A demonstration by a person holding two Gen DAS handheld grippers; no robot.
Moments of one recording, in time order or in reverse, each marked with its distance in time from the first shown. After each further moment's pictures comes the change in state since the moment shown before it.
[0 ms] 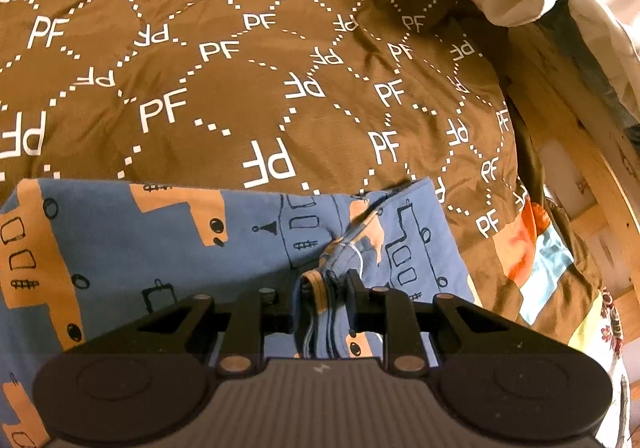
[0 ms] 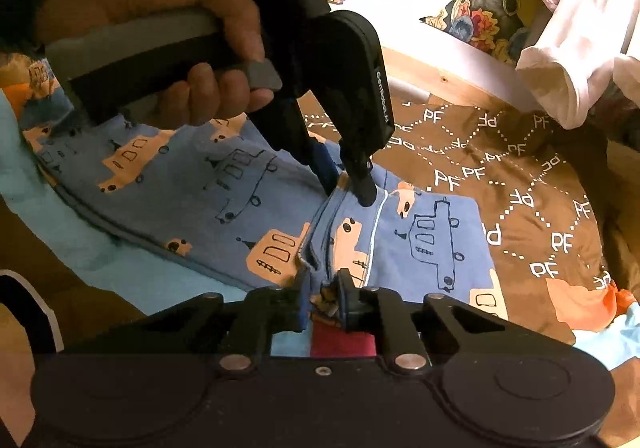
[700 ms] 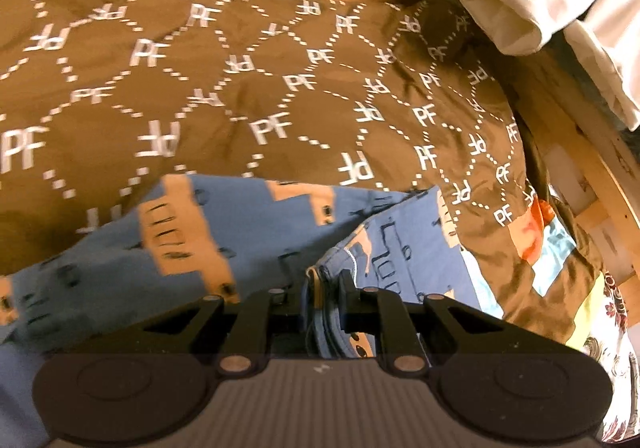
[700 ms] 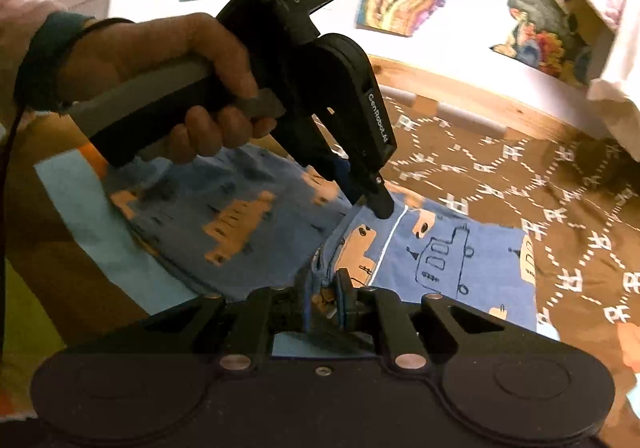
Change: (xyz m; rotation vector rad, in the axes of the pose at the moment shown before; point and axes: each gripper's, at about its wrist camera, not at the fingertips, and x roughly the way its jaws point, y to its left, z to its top) left arm -0.078 0.040 -0.024 -0.006 -0.050 0.061; right arm -0.017 0.031 0.044 0.019 -0.061 0.251
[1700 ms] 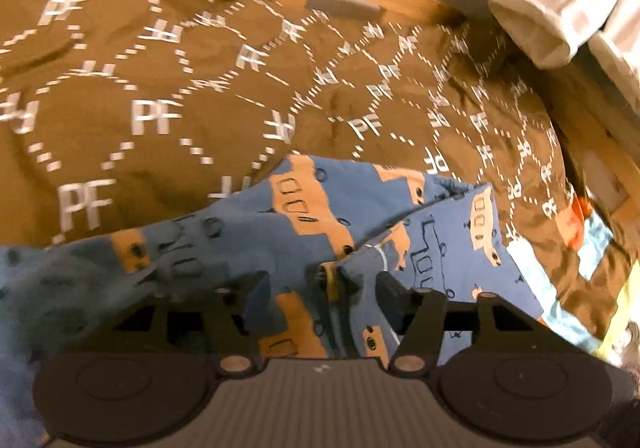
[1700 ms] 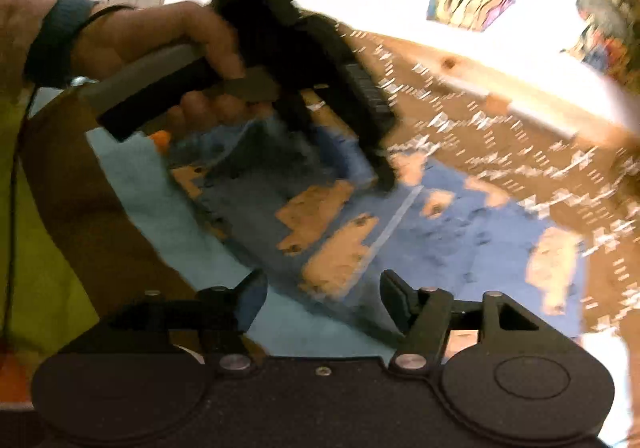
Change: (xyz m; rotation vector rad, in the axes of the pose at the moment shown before) left arm -0.047 0.045 -0.039 -0.004 -0.104 0.132; right arm 0.013 0.024 -0.009 -0.089 0.007 0.118
